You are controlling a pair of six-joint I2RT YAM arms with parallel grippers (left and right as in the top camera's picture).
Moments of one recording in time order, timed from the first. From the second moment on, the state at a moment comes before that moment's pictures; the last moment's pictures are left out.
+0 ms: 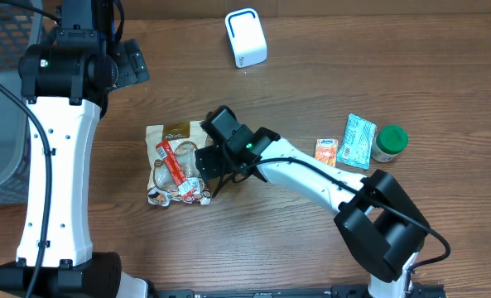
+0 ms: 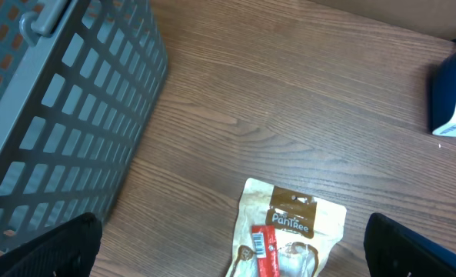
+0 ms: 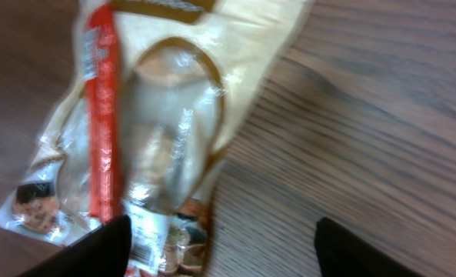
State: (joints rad) left arm -0.07 1.67 1.97 -1.29 -0.31 -0.36; right arm 0.82 1.96 1.39 -0.49 -0.15 0.49
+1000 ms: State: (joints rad) left arm -0.07 1.67 1.97 -1.29 -0.31 -0.36; right arm 0.99 2.05 1.39 -0.40 -0.10 0.41
